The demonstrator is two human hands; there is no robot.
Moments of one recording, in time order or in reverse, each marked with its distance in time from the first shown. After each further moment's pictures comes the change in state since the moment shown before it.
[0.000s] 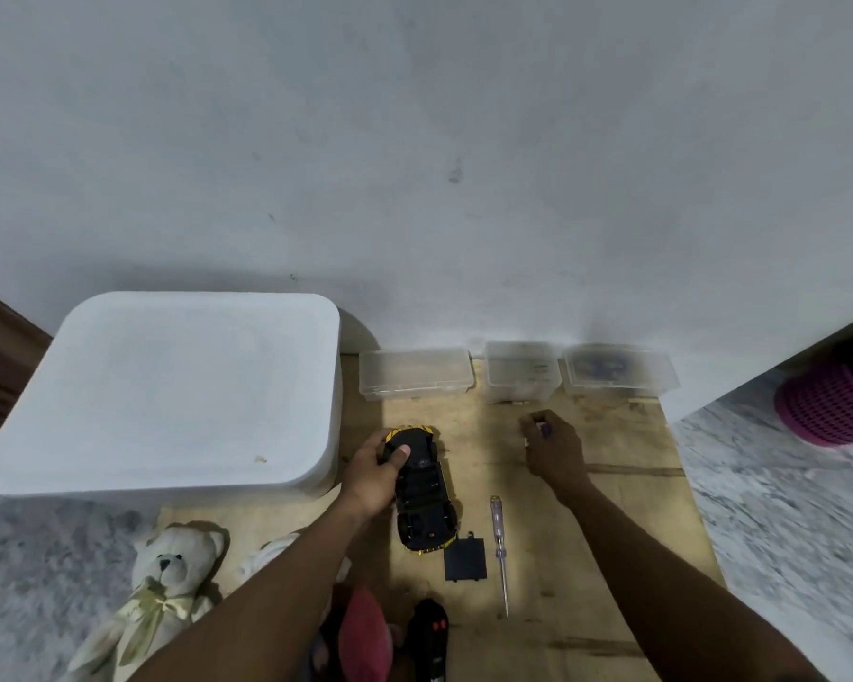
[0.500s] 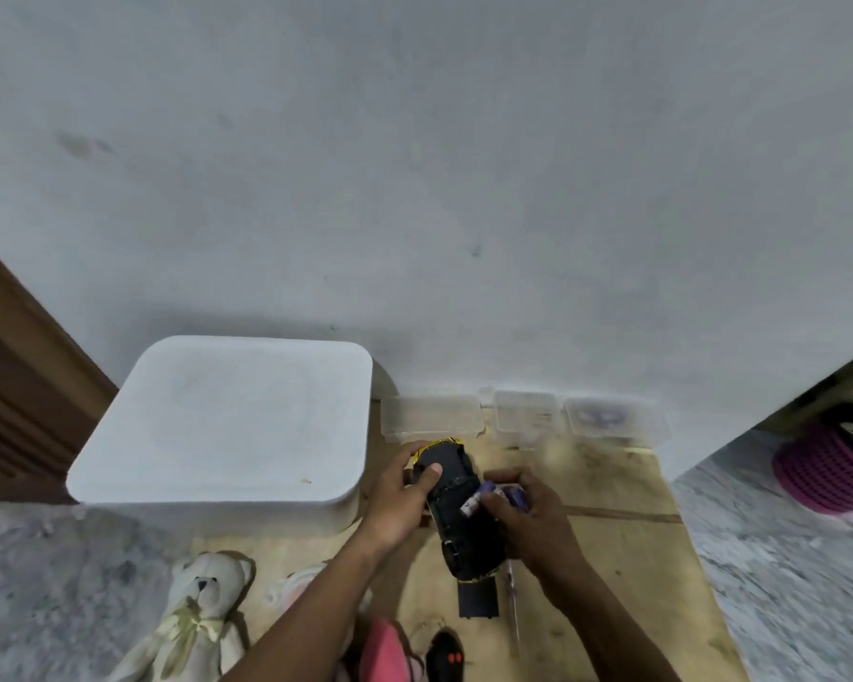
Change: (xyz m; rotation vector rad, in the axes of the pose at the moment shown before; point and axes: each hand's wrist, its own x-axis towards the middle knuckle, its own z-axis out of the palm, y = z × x) left_hand -0.058 0.050 -0.010 -0.206 -0.065 0.185; right_hand -0.156 -0.125 -0.003 0.303 -0.181 -0.052
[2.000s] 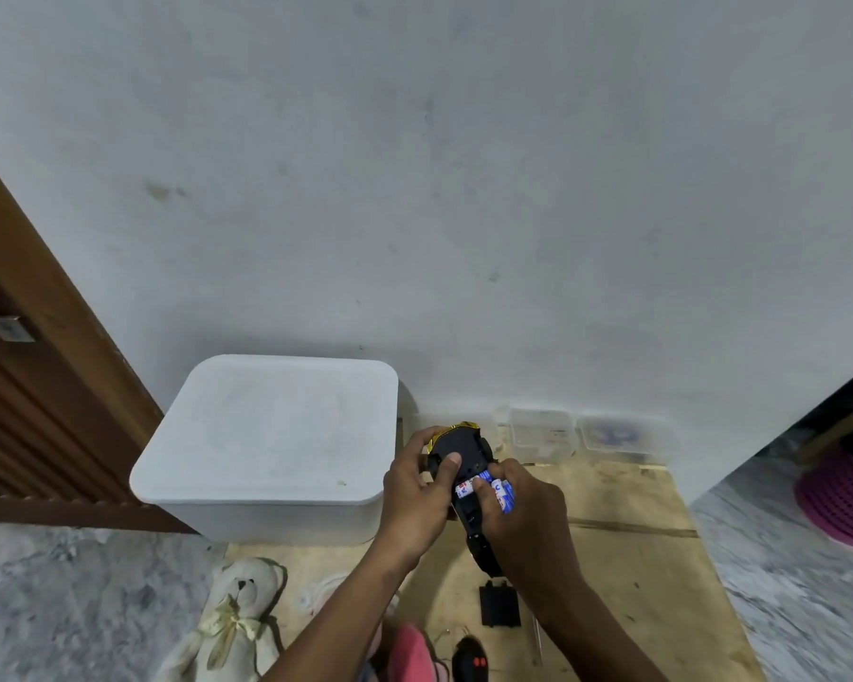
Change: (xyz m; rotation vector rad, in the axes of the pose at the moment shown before) left_hand -0.047 0.048 -0.006 -0.020 0.120 0.257; right_hand -0.031 -0.030 0.043 -0.578 0.255 -0.483
